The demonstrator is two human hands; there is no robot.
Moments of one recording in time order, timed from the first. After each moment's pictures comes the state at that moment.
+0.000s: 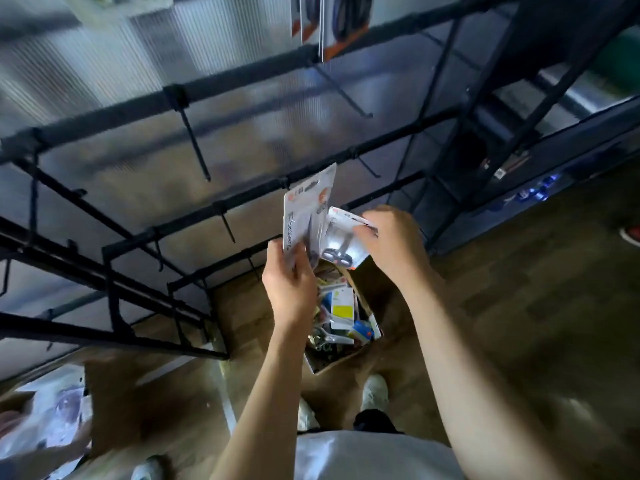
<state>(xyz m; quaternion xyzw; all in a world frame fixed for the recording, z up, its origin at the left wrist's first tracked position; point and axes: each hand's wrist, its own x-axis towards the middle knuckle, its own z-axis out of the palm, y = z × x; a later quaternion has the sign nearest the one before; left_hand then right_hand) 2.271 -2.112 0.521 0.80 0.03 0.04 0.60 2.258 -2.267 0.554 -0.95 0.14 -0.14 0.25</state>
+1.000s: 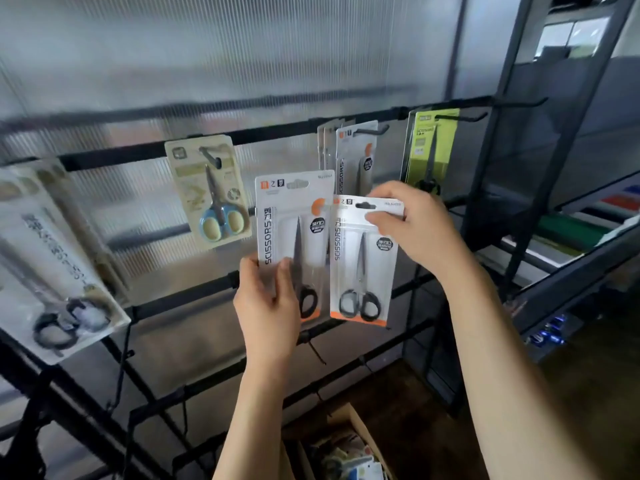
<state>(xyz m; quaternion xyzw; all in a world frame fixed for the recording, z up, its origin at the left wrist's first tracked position) 2.339 -2.090 0.722 0.73 -0.15 0.28 0.61 2.307 -2.281 0.791 -0.87 0.00 -0.33 0.36</state>
